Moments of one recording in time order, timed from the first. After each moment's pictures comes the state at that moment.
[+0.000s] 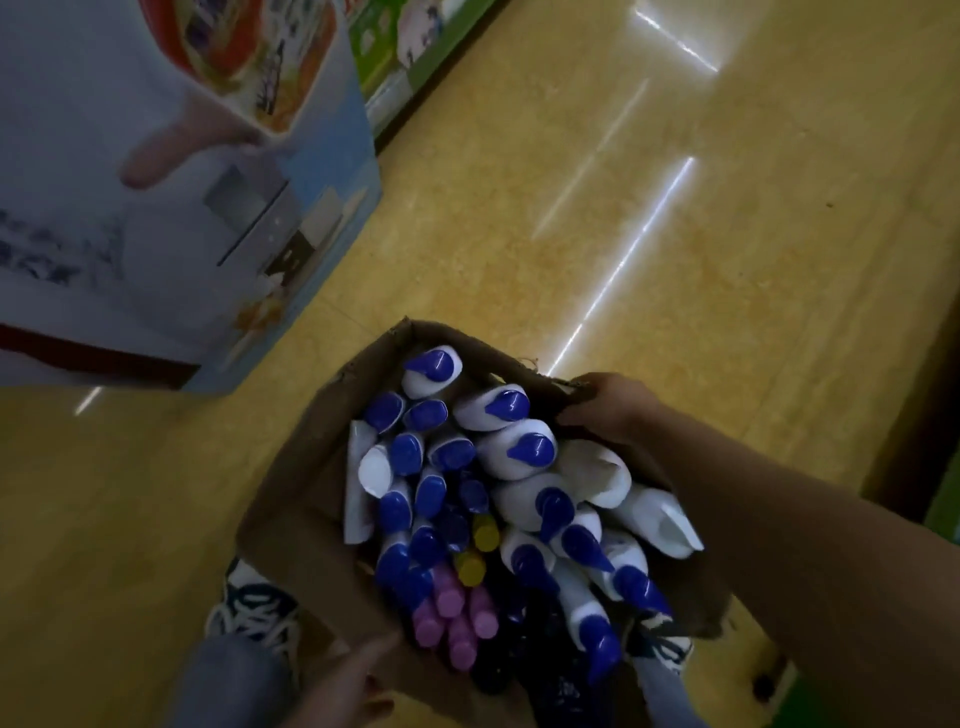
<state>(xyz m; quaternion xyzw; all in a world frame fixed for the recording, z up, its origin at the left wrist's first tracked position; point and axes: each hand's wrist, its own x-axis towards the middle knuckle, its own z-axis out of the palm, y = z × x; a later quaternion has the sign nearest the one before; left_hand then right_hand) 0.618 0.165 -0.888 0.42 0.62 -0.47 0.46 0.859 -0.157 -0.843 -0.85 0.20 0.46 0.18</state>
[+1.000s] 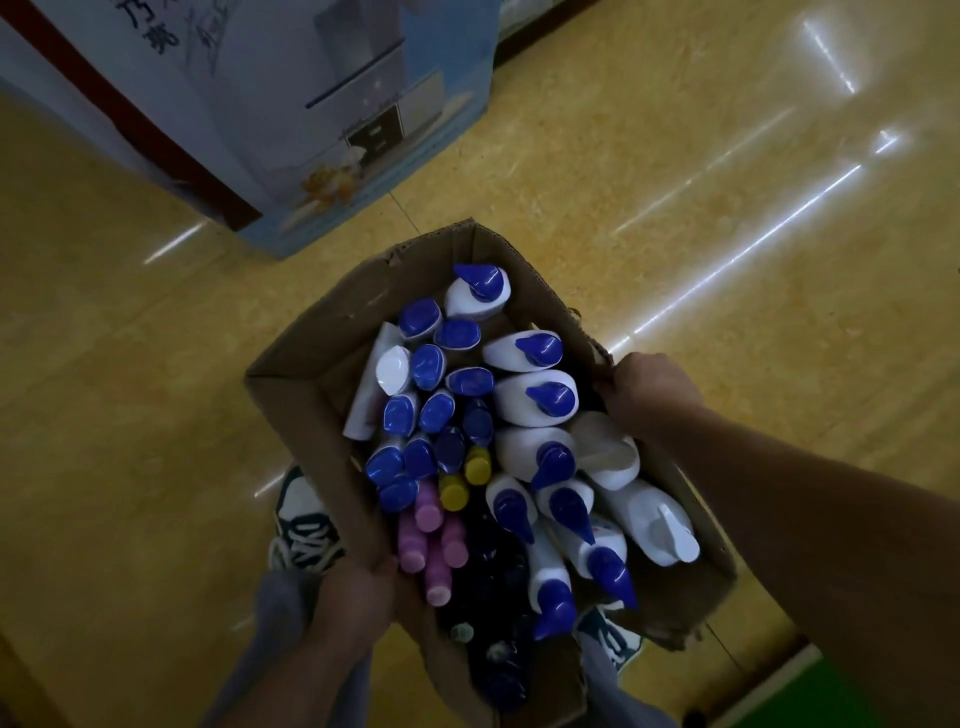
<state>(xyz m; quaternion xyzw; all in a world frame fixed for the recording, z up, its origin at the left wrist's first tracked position) 0.591 0.085 -0.865 0.64 0.53 -0.41 0.37 0.848 -0.163 -0.870 -0.91 0.02 0.41 0.01</state>
